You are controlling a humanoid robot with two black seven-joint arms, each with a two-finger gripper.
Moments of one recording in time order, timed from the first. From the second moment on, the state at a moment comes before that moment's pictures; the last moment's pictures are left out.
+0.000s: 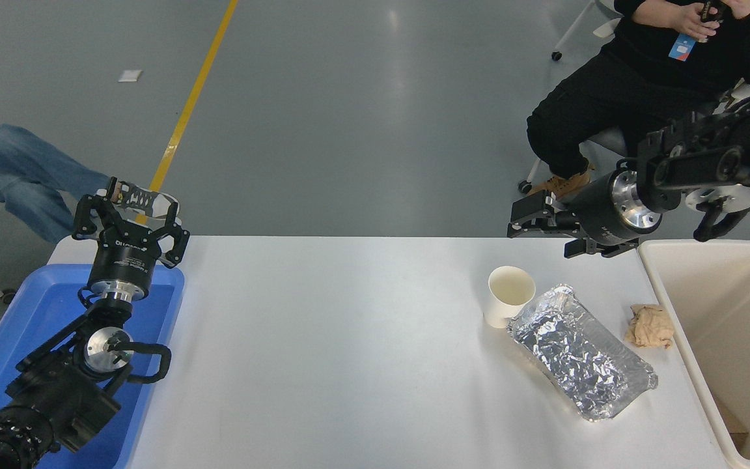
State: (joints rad) left arm -0.60 0.22 -0.90 -0.42 -0.07 -0.57 -0.53; right arm 1.87 -0.17 -1.42 1.24 0.10 0.35 0.30
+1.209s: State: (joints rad) left arm -0.60 0.22 -0.90 -0.42 -0.07 -0.57 -0.53; right arm 1.44 -0.06 -1.50 0.96 0.27 0.03 0.29
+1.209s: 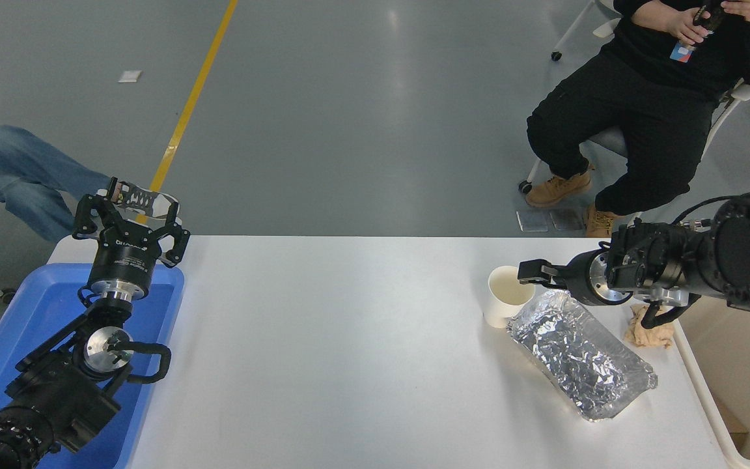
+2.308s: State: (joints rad) left arm -0.60 0.22 -0.90 -0.42 -0.07 -0.57 -0.53; right arm 1.39 -0.02 -1.47 0.96 0.33 -0.06 0.30
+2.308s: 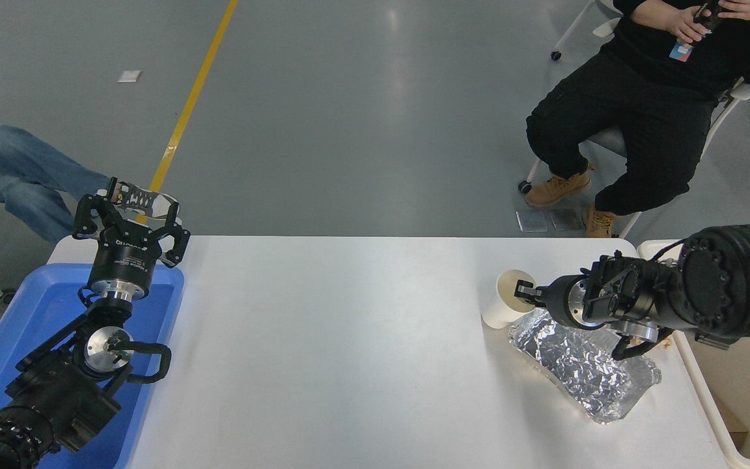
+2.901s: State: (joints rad) left arm -0.60 0.22 -0.90 -0.42 -0.07 -0.57 -0.53; right arm 1.64 -0.18 -1.41 1.03 0.33 0.06 0.32
